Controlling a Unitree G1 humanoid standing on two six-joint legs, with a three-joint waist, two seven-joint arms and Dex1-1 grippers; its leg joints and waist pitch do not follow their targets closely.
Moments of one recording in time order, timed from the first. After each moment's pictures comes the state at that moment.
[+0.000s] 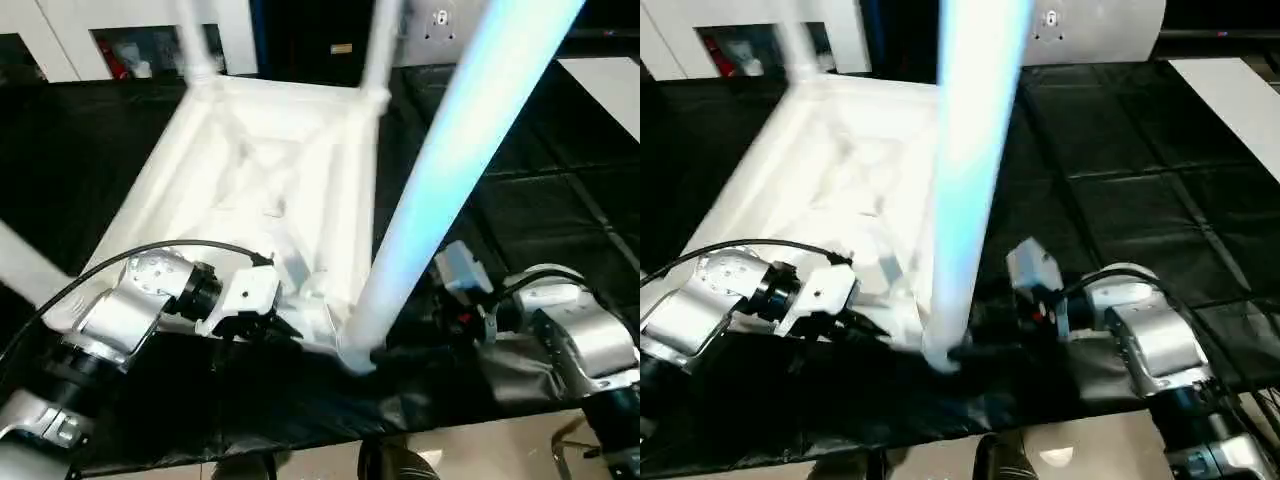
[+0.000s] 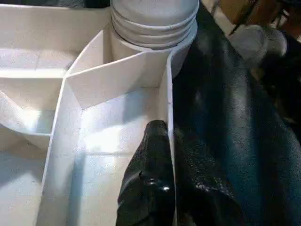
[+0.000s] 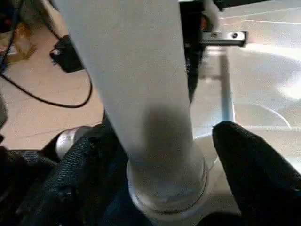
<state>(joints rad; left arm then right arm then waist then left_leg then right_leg) -0.51 0.60 -0.40 0.22 -0.08 0.05 -1.51 -0.39 -0.54 0.23 0.09 0.37 0.26 1.49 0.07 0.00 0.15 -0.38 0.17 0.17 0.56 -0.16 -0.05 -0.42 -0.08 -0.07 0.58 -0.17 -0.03</state>
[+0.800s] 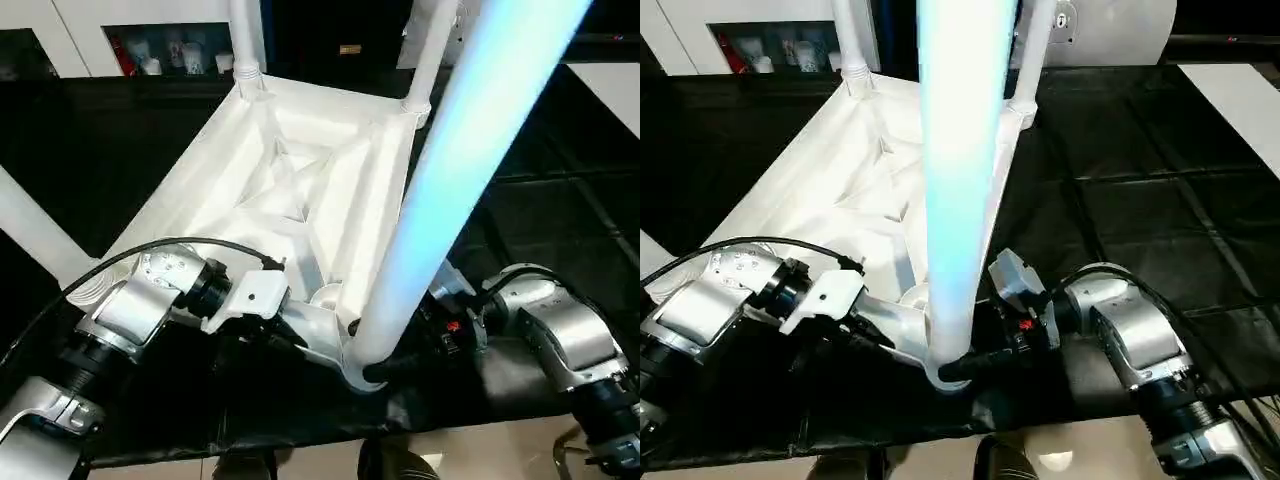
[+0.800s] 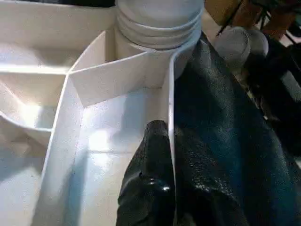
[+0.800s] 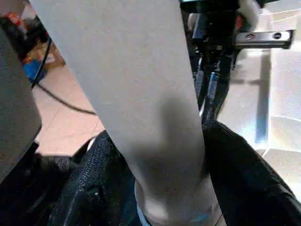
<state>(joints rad) -0.53 0.59 -0.40 0.24 -0.10 0.07 -1.53 -0.38 -0.51 0.26 0.08 0.40 0.35 1.50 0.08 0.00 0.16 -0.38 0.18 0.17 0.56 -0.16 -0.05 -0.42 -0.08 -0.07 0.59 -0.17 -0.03</state>
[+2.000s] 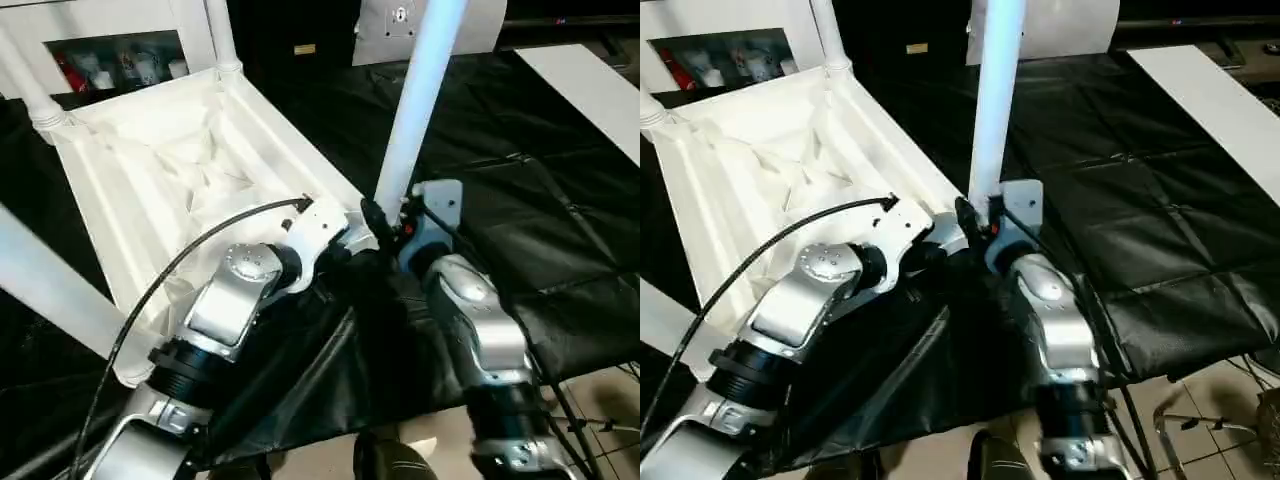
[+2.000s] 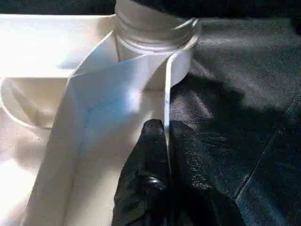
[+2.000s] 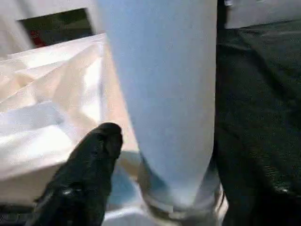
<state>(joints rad) -0.56 0.18 -0.27 0.17 0.10 0.59 -0.67 -0.37 -0.01 -0.02 0.12 0.15 0.30 0.35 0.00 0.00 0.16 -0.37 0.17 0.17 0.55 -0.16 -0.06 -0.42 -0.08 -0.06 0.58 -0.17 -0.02</state>
